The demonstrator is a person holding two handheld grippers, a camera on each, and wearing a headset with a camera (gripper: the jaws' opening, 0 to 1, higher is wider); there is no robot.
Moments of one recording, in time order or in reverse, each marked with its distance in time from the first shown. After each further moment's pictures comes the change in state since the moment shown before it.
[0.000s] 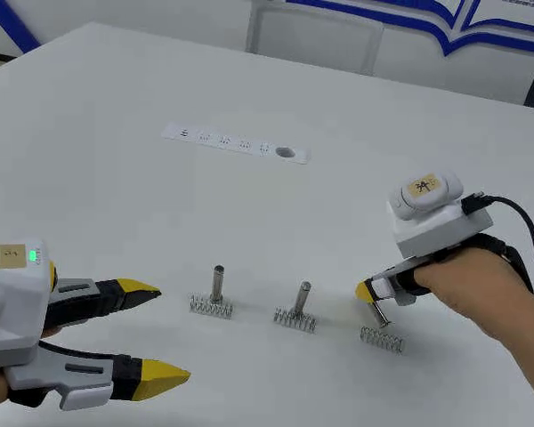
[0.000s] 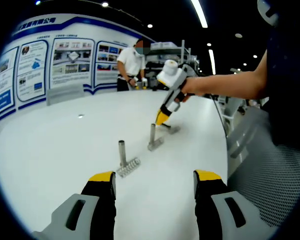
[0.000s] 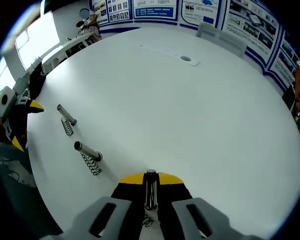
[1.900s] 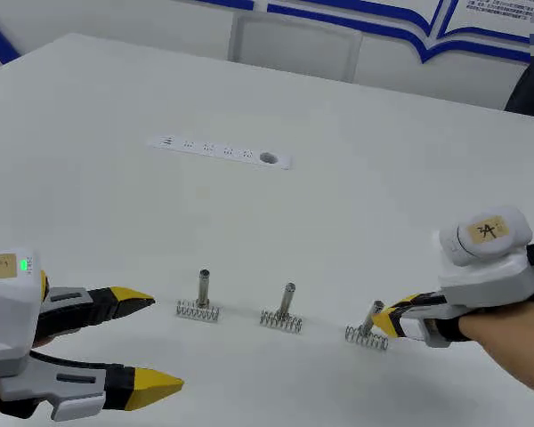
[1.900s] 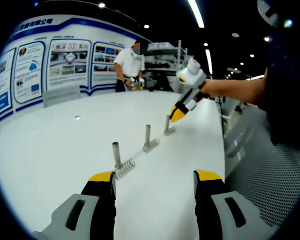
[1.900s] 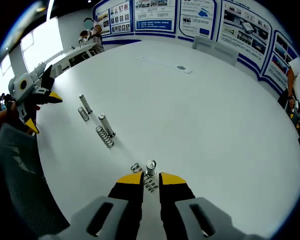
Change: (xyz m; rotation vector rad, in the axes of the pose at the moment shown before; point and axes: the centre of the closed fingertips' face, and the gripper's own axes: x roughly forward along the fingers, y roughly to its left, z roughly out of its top) left arm 0.005 -0.008 0.000 0.009 -0.004 -0.026; right arm -0.041 0.009 -0.043 -0.006 -0.107 -0.005
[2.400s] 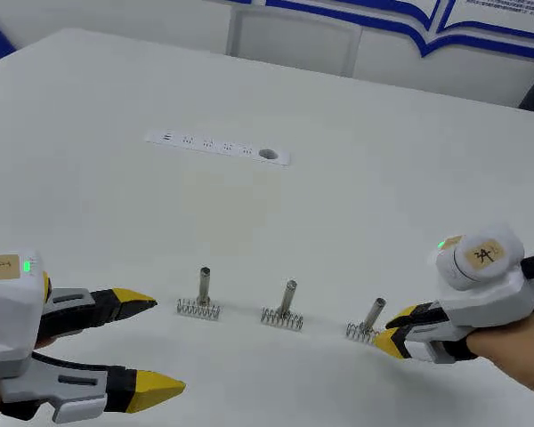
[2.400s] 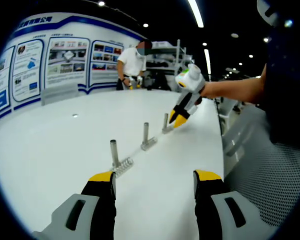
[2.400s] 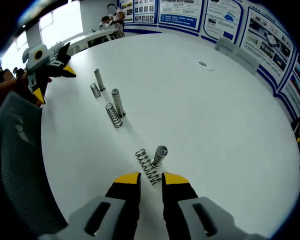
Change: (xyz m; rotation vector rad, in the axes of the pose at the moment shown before) left arm 0.002 -0.002 -0.004 -0.006 0.012 -0.022; right arm 0.014 0.007 -0.020 -0.217 0.076 0.088
